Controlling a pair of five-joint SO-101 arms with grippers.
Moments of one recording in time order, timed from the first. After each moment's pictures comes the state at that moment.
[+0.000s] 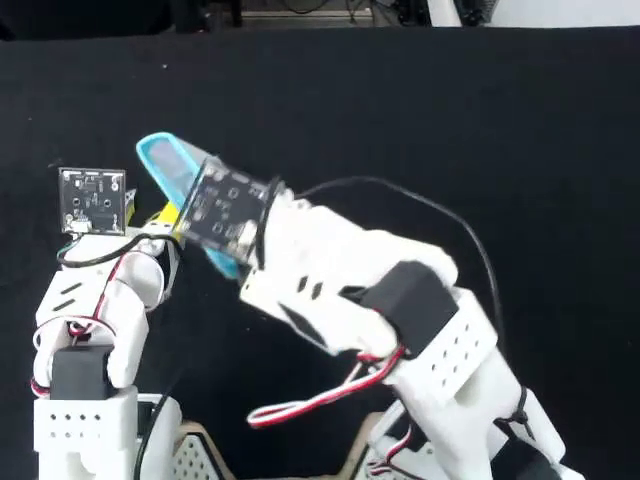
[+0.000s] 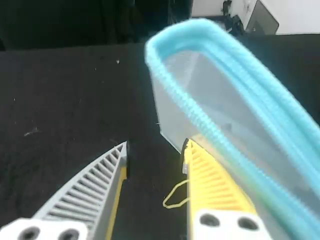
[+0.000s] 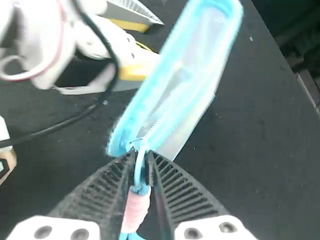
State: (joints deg) left arm -4.7 -77.4 58.7 47.5 -4.2; right arm -45.5 -34.8 5.4 83.9 23.7
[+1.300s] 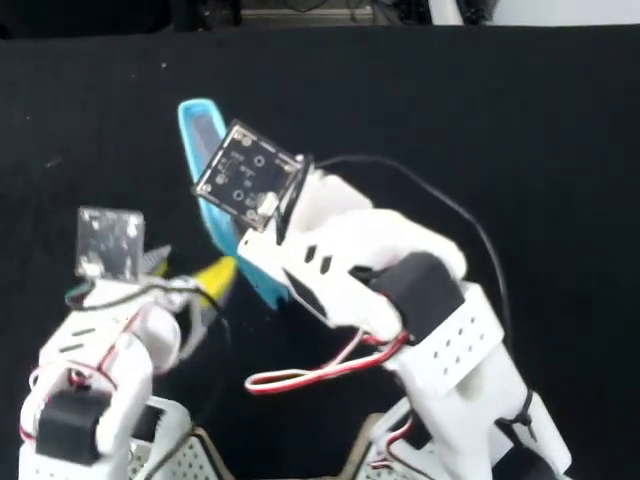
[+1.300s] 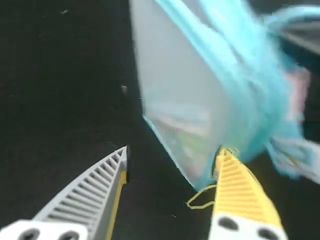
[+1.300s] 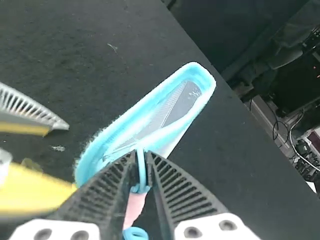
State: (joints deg) left arm 7.7 -89.2 53.8 74.1 2.8; right arm -39.5 -35.6 10.2 68.6 24.3
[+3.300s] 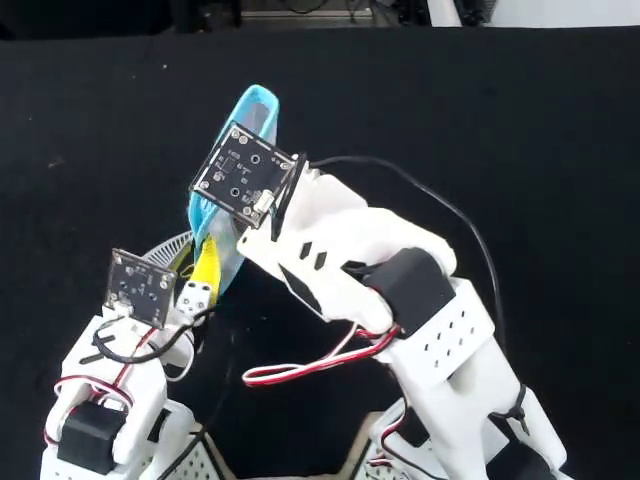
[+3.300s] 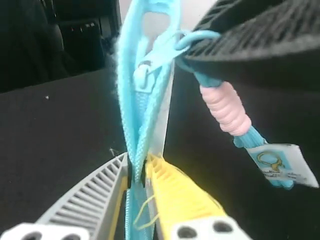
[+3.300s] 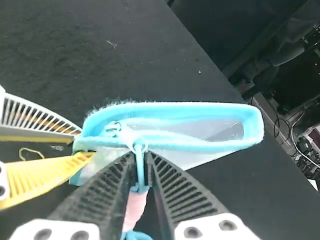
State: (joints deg) left arm 11.8 -103.3 67.8 58.9 -6.4; right arm -39.1 -34.9 10.8 68.1 24.2
